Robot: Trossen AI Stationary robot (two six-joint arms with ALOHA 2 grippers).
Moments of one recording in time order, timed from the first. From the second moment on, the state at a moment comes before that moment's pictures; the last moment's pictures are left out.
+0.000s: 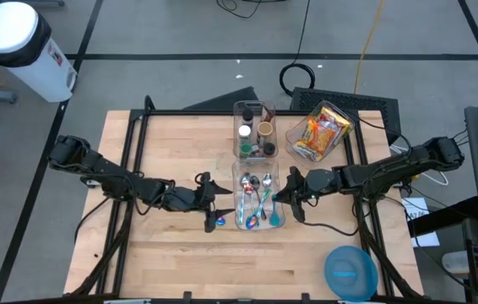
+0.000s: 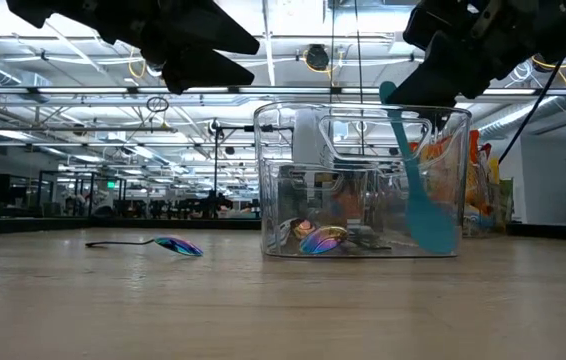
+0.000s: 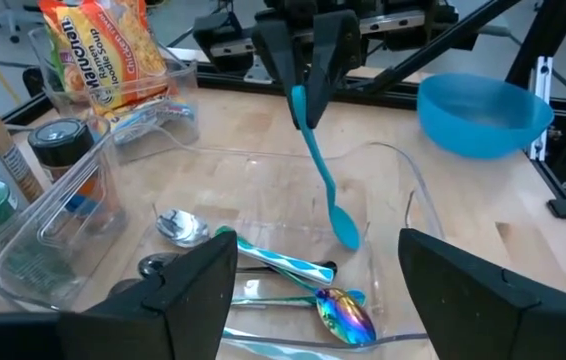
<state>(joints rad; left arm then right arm) -0.33 1.42 0.71 0.38 -0.39 -0.21 0.16 1.16 0.54 0.16 0.02 0.34</state>
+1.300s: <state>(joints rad) -0.33 1.42 0.71 0.17 -0.24 -0.27 0.16 1.16 0.54 0.25 0.11 0.24</state>
